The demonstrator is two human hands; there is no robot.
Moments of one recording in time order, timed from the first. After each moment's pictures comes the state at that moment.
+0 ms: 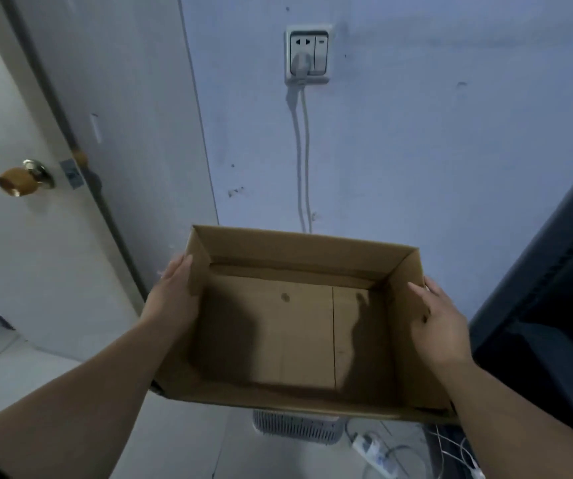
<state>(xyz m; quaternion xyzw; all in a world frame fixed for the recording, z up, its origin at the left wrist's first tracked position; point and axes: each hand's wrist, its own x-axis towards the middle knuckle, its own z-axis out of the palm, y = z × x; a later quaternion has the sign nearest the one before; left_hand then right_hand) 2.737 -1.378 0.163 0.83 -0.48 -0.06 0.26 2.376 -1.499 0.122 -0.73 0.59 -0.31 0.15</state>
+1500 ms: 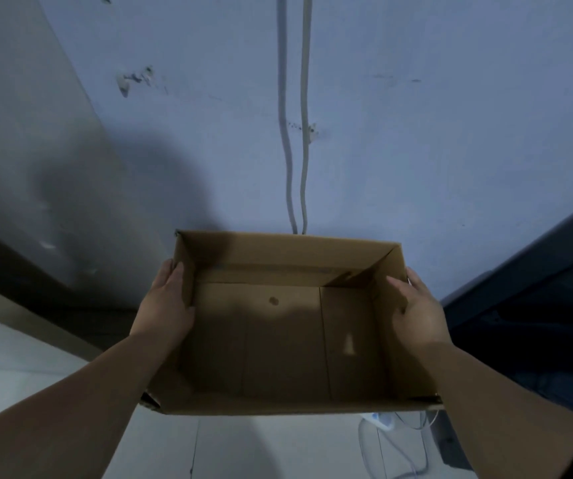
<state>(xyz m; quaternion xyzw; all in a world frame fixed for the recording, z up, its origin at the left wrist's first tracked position) 2.807 -1.566 -0.067 0.82 -0.51 -0.21 0.13 2.444 -1.640 -0.080 -0.67 0.68 -0.18 0.23</state>
